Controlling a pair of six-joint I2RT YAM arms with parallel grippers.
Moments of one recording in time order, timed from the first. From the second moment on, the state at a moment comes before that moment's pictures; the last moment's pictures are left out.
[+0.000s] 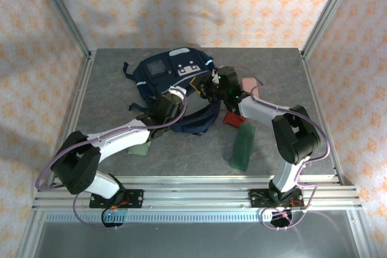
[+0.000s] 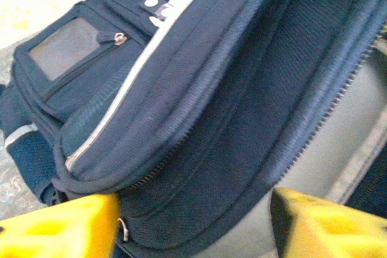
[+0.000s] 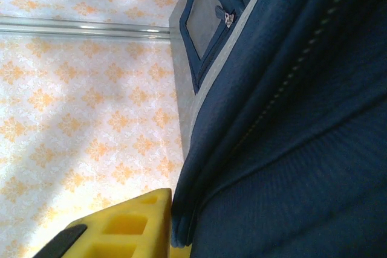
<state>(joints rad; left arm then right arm) -0.65 1.48 0.86 -0.02 -0.50 -0.02 0.51 1.76 1.12 0.26 -0.44 1.27</state>
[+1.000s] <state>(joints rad) -0.54 1.60 1.18 -0.11 -0.58 -0.03 0.49 1.27 1.01 -0.47 0.07 0.96</state>
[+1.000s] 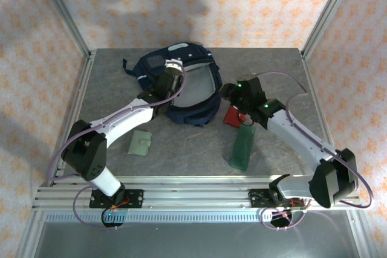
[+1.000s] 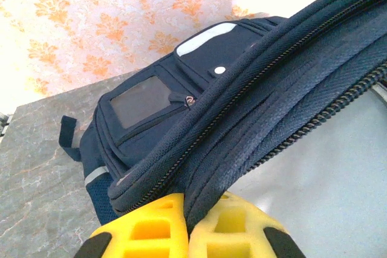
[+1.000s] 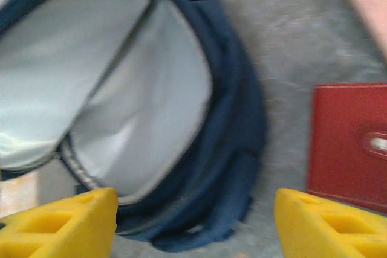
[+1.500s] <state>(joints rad) -0.54 1.60 1.19 -0.14 -0.55 -0.07 0.51 0.98 0.80 -0.88 0.13 0.97</state>
